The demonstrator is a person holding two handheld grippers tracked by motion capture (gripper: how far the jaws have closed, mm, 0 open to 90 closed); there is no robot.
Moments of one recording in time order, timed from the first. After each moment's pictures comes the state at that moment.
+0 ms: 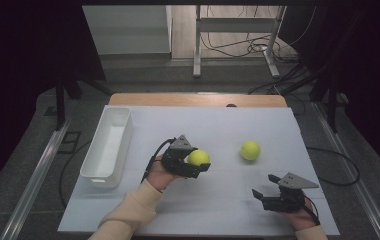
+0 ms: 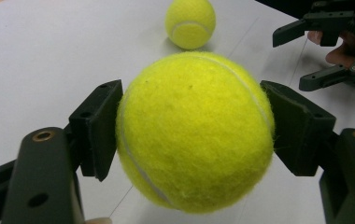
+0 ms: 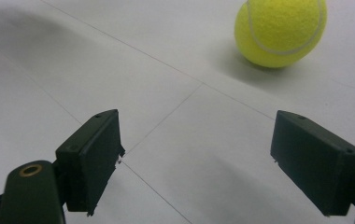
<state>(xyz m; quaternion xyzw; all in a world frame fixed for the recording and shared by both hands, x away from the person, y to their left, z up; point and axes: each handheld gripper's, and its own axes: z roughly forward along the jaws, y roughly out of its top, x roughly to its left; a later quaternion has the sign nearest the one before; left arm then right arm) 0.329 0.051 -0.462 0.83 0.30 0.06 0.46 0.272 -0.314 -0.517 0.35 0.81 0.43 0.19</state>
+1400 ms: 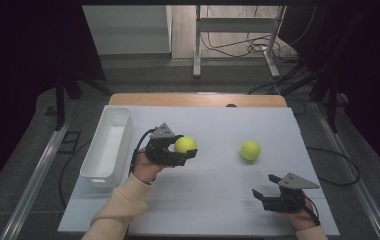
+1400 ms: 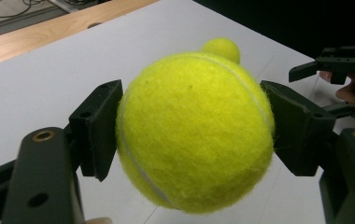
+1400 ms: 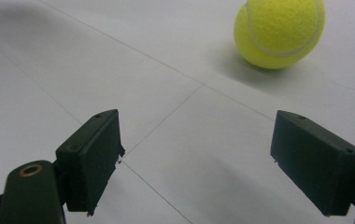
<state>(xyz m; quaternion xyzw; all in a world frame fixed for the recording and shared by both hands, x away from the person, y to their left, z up) 0.333 0.092 -0.435 0.80 0.33 0.10 0.49 0.270 -0.315 -0.516 0.35 0.81 0.43 0.20</state>
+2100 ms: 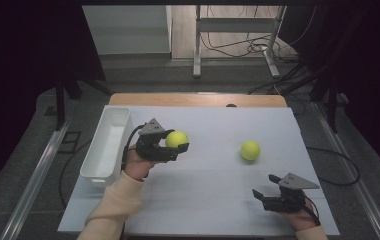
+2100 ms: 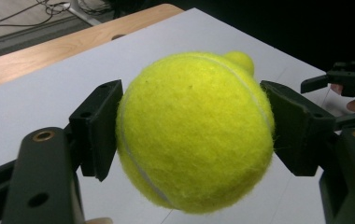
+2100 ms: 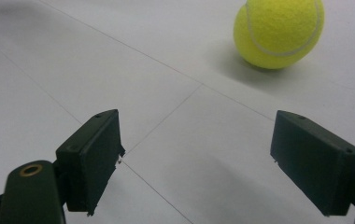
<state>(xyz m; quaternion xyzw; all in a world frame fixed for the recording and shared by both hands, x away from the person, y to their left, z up) 0.333 0.115 -0.423 0.78 0.35 0.12 0.50 0.270 -0.315 -0.516 0.35 0.80 0.43 0.20</state>
